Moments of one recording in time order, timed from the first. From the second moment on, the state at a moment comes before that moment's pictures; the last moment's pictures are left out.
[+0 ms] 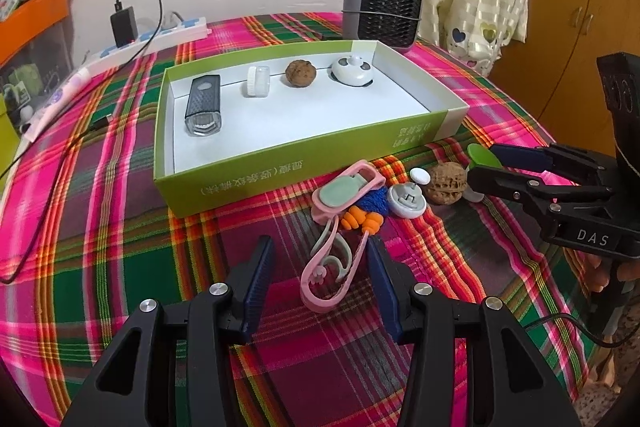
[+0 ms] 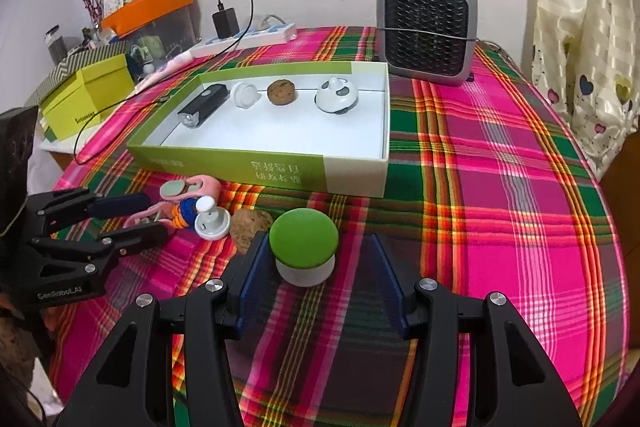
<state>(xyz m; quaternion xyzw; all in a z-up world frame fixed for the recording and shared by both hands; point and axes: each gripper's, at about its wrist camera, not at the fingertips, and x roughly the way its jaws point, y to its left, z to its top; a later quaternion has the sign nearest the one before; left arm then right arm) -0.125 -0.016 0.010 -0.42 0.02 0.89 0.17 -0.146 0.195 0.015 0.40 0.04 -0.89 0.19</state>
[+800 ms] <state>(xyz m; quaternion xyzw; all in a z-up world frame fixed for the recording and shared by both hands) -0.130 -0.018 0.010 -0.42 0.02 0.90 0.13 -0.157 0.191 0.012 0.41 0.05 -0.89 0.20</state>
